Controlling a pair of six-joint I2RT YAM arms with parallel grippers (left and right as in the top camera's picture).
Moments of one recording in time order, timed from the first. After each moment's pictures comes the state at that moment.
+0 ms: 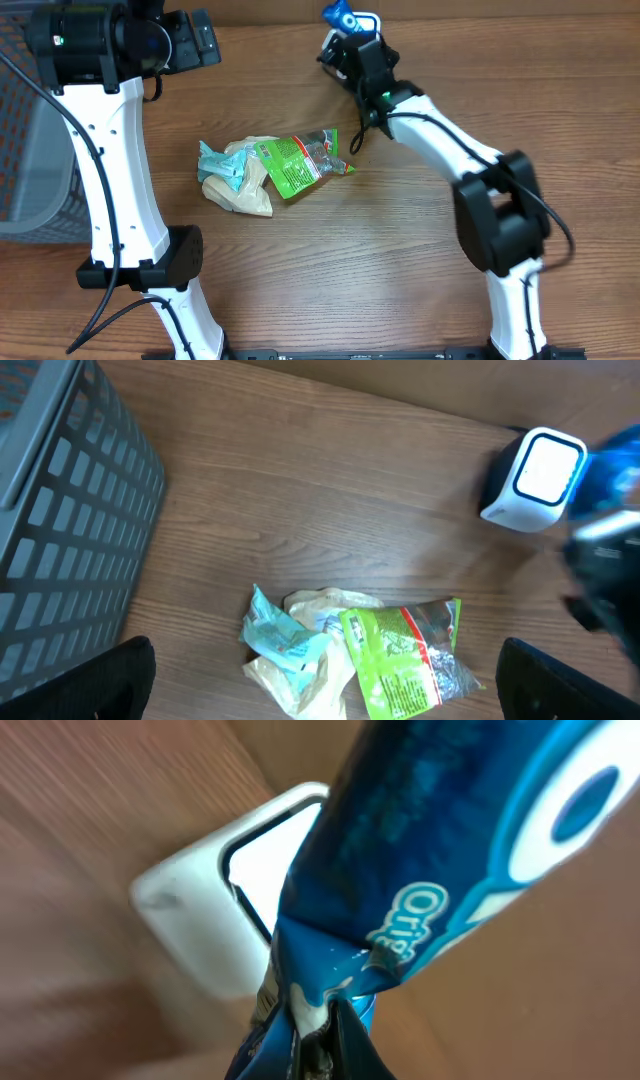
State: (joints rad) left arm -0.01 2.04 2.78 -1.69 -0.05 -0.26; right arm 0.48 2.19 1.77 -0.21 0.38 -0.69
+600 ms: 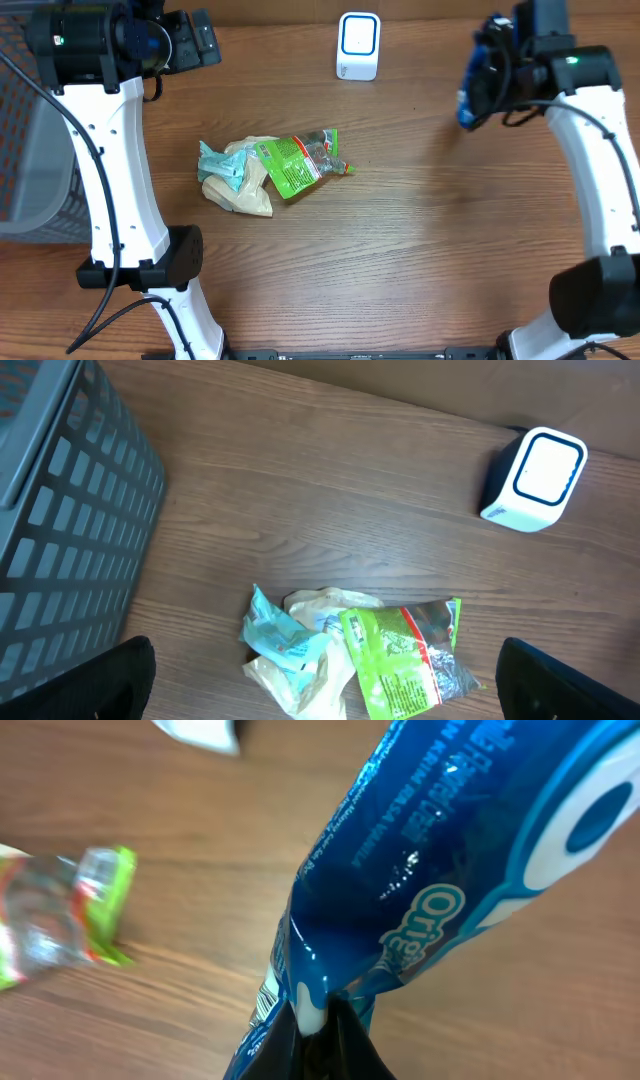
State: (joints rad) left arm -0.01 2.04 2.78 -1.69 -0.05 -0.26; right arm 0.05 1.78 1.77 -1.09 -0.16 -0.11
